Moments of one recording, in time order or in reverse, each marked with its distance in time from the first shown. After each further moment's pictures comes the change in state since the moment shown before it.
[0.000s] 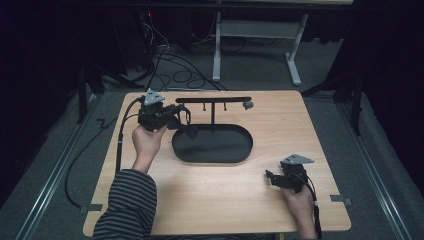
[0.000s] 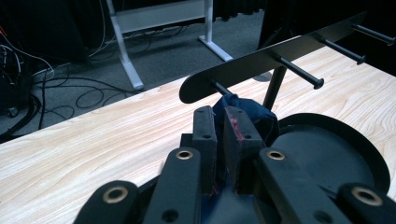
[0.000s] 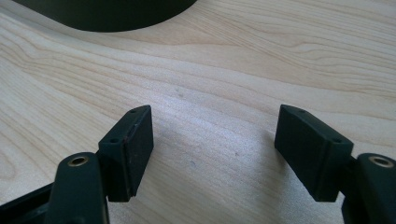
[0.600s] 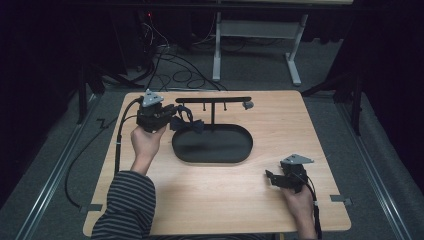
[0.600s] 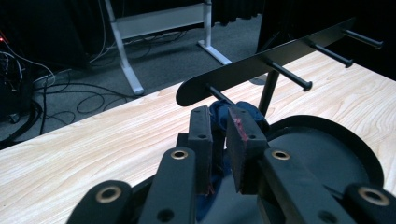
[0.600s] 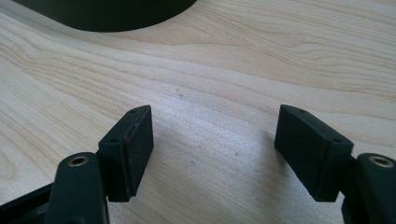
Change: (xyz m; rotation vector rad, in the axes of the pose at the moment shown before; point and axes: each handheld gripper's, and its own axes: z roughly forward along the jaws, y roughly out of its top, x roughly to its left) left arm -0.004 0.000 -0.009 -0.024 -0.004 0.014; right arm 0.000 0.000 0.000 0.000 0.000 0.000
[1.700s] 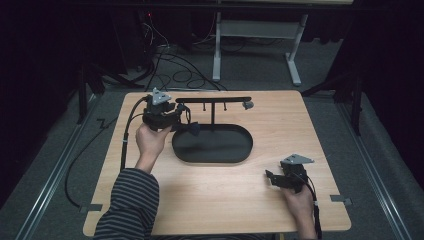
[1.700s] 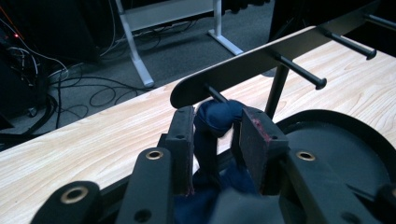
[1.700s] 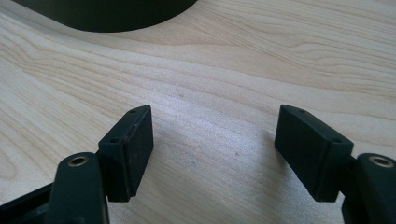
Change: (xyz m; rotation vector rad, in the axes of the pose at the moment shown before) left arm -0.009 0.005 0.015 0.055 0.055 0.034; right arm 0.000 0.000 0.000 0.001 0.002 0.004
